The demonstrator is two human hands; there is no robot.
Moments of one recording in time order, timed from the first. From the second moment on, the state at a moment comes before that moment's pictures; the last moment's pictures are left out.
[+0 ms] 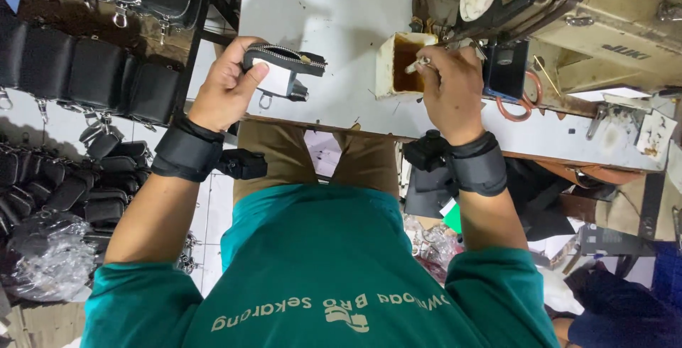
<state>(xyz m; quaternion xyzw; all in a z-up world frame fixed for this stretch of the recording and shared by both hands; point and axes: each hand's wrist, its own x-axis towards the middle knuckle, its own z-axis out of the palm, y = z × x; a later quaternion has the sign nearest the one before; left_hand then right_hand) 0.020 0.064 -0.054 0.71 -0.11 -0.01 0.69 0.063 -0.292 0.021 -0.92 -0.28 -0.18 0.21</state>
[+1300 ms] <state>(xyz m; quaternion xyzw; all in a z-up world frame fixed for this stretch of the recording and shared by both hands) -0.003 0.060 -0.038 0.78 -0.16 0.05 0.61 0.020 -0.266 0.061 -0.83 -0.22 0.02 0.51</state>
